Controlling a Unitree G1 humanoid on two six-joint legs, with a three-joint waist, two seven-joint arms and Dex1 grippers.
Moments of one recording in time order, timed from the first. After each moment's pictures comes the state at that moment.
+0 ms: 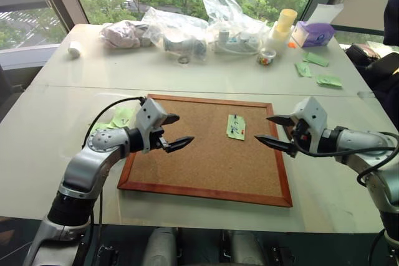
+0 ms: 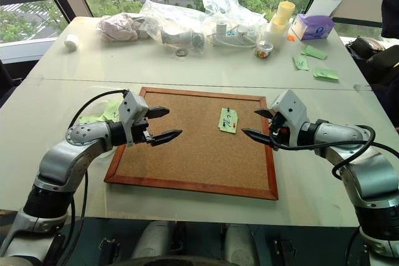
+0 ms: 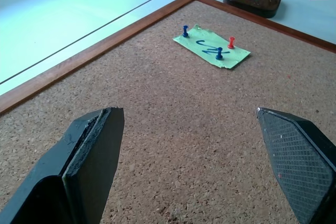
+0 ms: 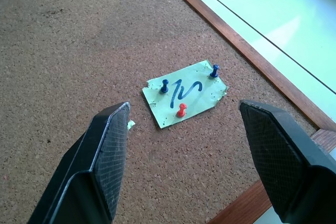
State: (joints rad) left arm -0.35 0.55 -0.09 -0.27 -0.38 0.60 -0.81; right arm -0.21 -0.85 -0.13 -0.41 0.47 0.68 0.81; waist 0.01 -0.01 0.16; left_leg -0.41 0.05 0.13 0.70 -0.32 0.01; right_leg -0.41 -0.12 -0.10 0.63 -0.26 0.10
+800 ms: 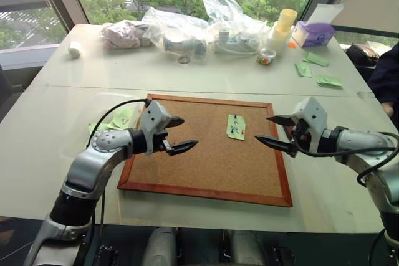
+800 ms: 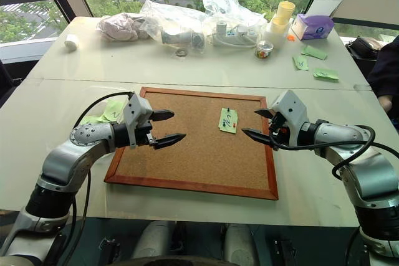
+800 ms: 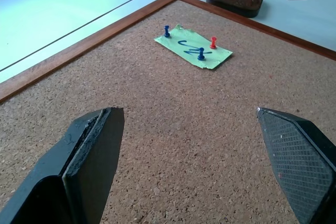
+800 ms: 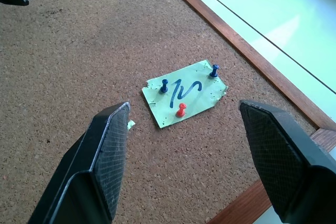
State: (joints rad) left arm -0.36 0.54 -0.12 -0.28 -0.39 0.61 -0.82; right arm -0.21 -0.85 -0.13 -0.41 0.47 0.68 0.81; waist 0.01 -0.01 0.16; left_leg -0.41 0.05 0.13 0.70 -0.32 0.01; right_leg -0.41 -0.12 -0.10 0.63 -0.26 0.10
